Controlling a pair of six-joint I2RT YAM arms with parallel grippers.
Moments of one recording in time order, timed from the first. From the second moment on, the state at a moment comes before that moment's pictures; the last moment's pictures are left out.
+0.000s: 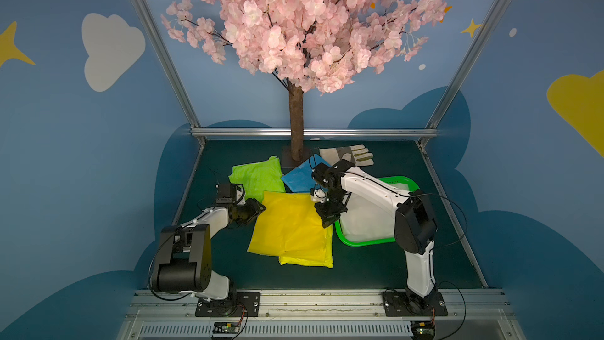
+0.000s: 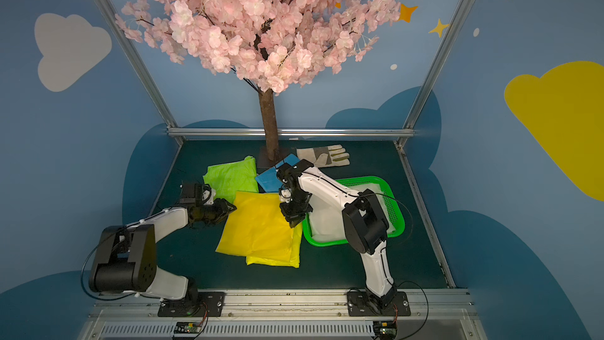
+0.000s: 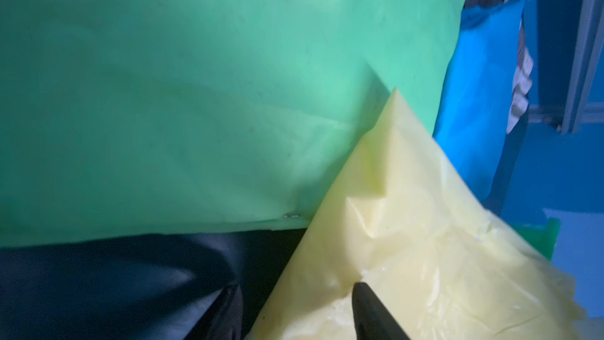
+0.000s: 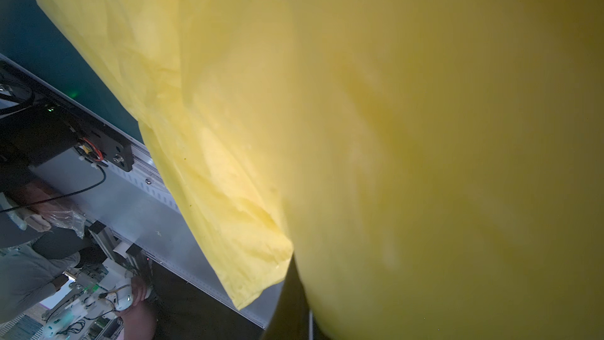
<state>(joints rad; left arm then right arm) 0.06 1.50 0.65 -0.21 0.52 -0.57 0.79 2.02 1.74 -1.37 -0.37 0.22</state>
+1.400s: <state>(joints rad) 0.05 1.14 0.67 -0.50 0.50 -0.68 0.75 2.01 1.86 -1.43 -0.40 0.22</state>
